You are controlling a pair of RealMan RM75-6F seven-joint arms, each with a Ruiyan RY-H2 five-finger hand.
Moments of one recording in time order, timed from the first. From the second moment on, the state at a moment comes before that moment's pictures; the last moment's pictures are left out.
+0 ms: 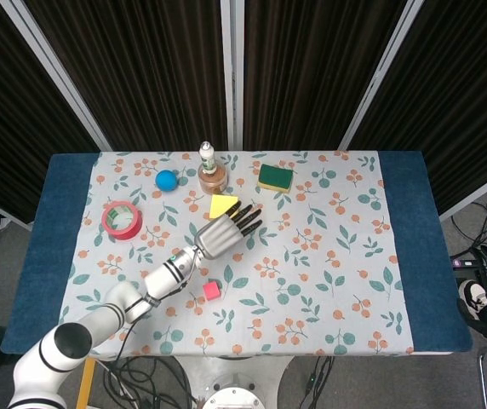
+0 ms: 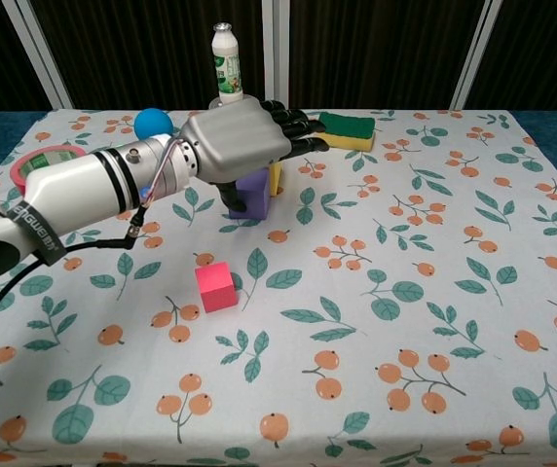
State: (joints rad) left arm -1.05 -2.01 -0.03 -0.57 1.61 0.99 0.17; right arm 0.00 -1.04 0.07 -1.65 -1.52 1.58 -0.04
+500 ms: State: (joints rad) left arm -0.99 -1.70 0.02 -1.02 1.68 1.11 0.14; right arm 0.01 -1.04 0.07 -1.64 -1.56 1.58 -0.03
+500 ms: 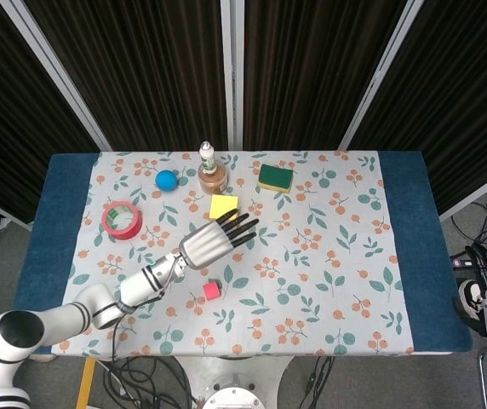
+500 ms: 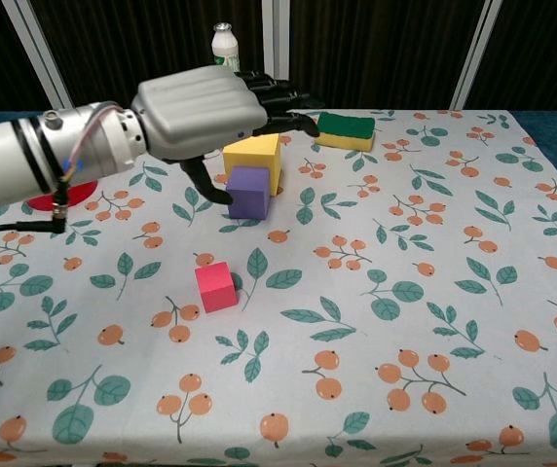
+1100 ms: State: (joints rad) left arm -0.93 -1.55 0.12 -1.30 1.70 0.97 0.19; right arm 0.01 -1.05 0.06 -1.63 -1.56 1.59 -0.02
